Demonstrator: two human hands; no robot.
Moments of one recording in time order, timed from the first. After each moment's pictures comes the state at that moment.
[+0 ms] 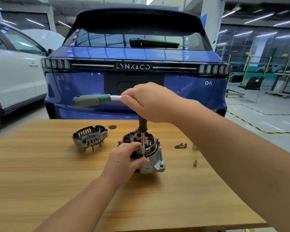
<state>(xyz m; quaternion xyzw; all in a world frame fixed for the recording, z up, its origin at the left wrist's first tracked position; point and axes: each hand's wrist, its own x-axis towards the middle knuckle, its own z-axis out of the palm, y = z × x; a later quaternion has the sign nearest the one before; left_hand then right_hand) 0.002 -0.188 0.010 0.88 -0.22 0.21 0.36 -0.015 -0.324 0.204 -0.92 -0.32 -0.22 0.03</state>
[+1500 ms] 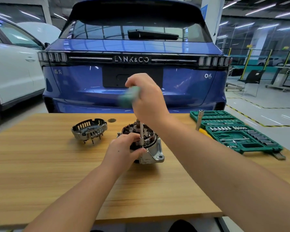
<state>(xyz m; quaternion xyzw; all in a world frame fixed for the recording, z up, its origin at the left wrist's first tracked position) 0.002 -0.189 0.013 0.90 -0.21 0.20 0.33 0.001 -0.309 0.146 -0.78 -0.26 -0.40 0.40</state>
